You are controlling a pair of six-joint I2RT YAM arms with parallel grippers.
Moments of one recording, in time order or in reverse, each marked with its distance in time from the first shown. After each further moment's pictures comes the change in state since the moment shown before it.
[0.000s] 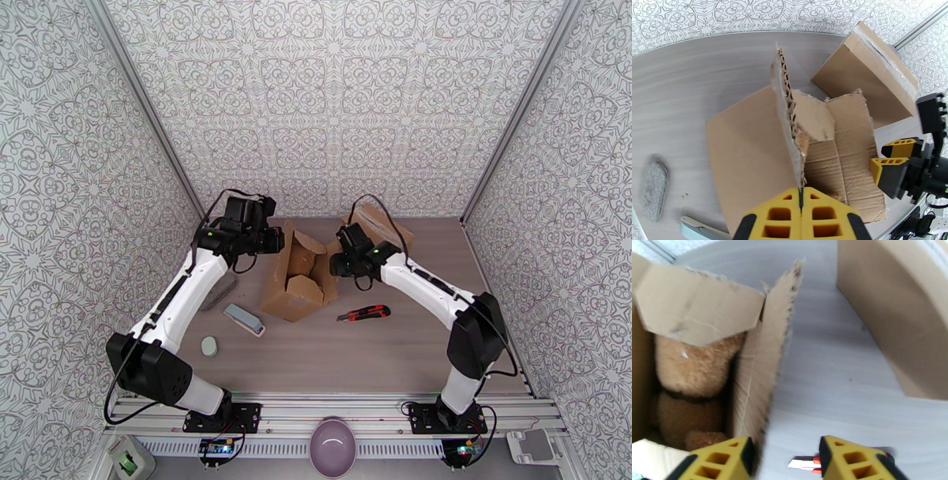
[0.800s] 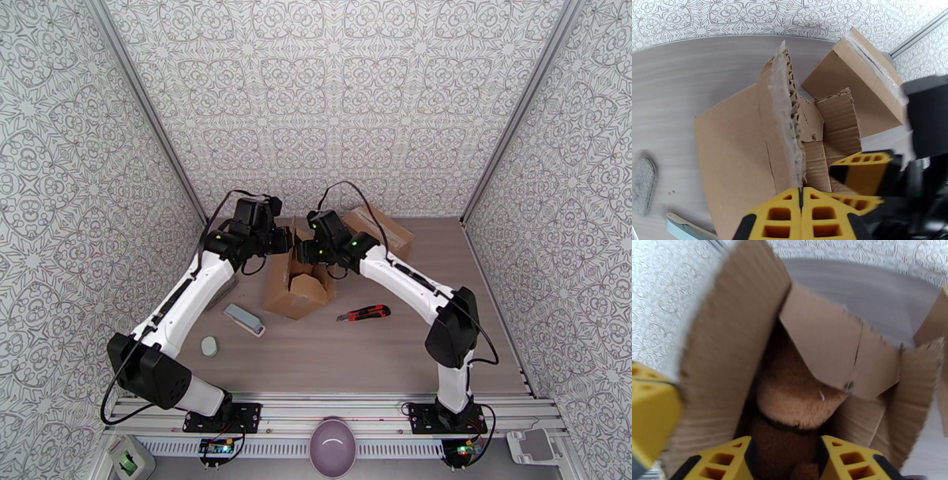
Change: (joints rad) left arm -0.068 -0.006 -0.011 0.055 -0.056 -0.104; right arm 0.109 0.205 0.286 0.050 -0.095 0.031
